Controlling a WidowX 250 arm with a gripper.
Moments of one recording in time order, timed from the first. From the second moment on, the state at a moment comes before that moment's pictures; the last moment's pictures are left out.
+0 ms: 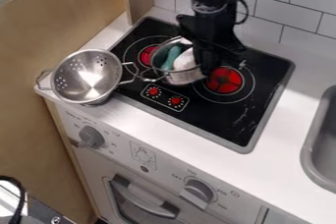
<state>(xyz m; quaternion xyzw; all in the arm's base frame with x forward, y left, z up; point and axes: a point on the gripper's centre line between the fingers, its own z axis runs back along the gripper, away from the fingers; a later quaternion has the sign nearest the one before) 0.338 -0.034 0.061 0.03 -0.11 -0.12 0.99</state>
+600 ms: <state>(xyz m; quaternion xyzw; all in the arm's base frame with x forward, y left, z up) 0.341 -0.074 0.064 0.05 -0.15 -0.12 0.98</state>
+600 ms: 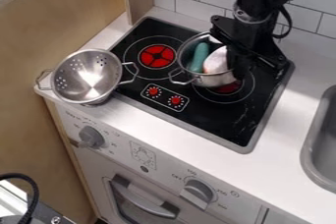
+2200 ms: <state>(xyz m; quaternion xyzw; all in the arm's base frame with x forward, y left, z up) 0.335 -0.073 0.067 0.02 -0.06 -0.08 1.00</state>
